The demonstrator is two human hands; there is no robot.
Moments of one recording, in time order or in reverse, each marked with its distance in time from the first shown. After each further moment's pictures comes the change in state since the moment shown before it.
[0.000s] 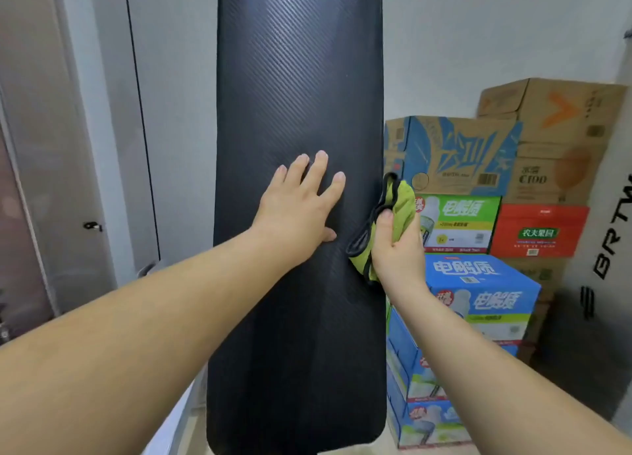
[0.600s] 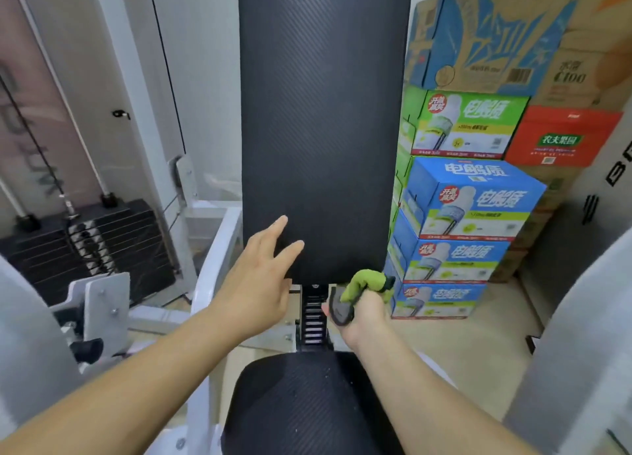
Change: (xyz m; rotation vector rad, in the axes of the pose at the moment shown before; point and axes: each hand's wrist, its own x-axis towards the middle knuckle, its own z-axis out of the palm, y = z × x) left_hand -0.281 0.068 0.091 -0.649 -0.145 -0.083; right_hand -0.251 0.118 -0.006 0.589 -0.090 1.118
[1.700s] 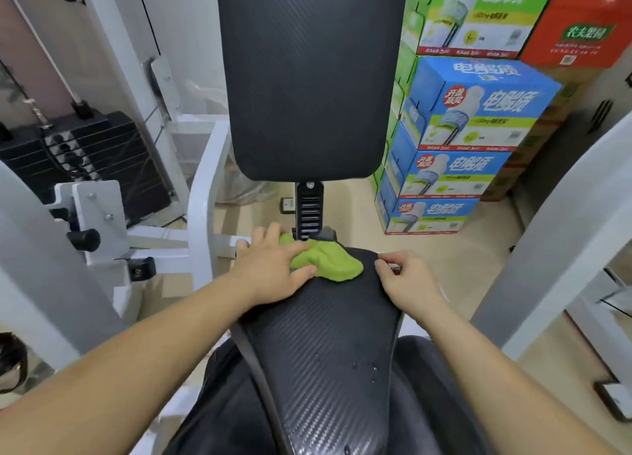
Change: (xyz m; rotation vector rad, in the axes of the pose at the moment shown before) left_hand -0.099 0.029 0.080 0.029 -0.587 -0.218; right_hand -0.035 0.045 -0.157 -1.178 -0.067 -0.448
